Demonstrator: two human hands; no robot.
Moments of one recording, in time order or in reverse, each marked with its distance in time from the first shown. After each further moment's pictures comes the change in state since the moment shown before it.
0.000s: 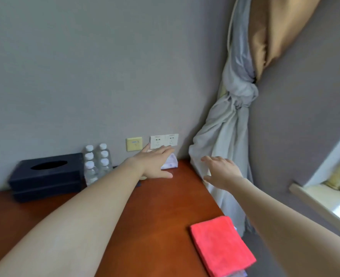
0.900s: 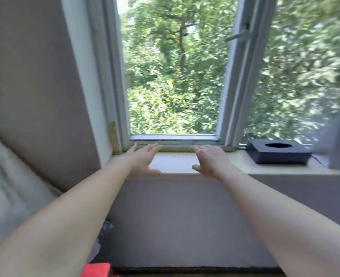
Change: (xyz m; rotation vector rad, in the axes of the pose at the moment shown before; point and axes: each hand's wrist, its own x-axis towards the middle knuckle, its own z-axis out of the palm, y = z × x) left_hand 0.142 0.488 -0.009 0.167 -0.040 1.080; right_hand -0.381 0.257 -0.039 -0.208 -0.004 1.112
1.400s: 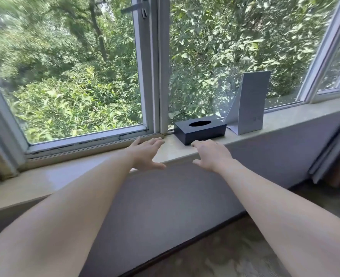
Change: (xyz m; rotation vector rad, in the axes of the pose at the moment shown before) left_hand 0.148 0.181 0.004 0.025 -0.030 0.432; right_hand -0.088 0.177 0.033 -0.010 -0.122 0.436
